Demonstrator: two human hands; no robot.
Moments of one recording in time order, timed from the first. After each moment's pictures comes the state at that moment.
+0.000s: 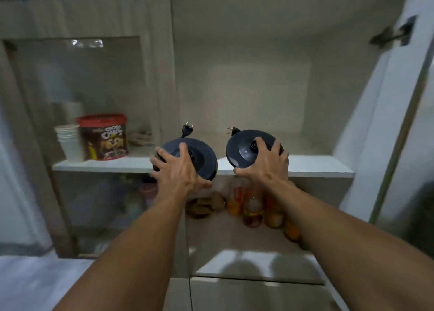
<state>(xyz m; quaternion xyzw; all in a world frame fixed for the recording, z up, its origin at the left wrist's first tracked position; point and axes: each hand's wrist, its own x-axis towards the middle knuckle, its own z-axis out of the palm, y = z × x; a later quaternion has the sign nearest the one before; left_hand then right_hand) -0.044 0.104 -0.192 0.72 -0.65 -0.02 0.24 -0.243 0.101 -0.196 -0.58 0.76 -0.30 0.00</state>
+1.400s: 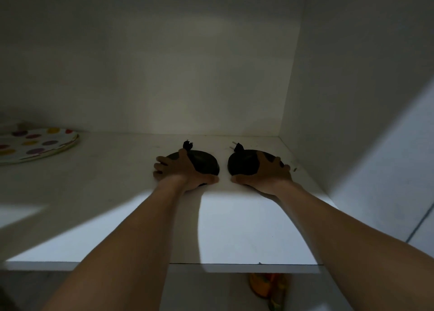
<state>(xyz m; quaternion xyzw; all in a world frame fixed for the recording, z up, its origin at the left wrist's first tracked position) -0.317 -0.250 -0.241 0.72 -0.66 -0.17 0.16 -0.522 -0.205 -0.243 -0.55 0.81 -0.17 0.12</state>
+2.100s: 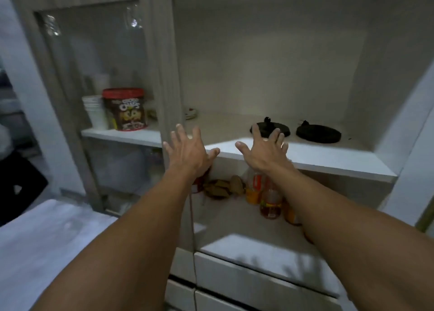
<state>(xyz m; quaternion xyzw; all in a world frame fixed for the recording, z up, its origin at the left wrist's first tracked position) -0.114 0.069 -0.223 0.73 -0.63 0.05 0.25 -0.296 0.034 -0.225 -0.70 0.68 -0.23 0.06</state>
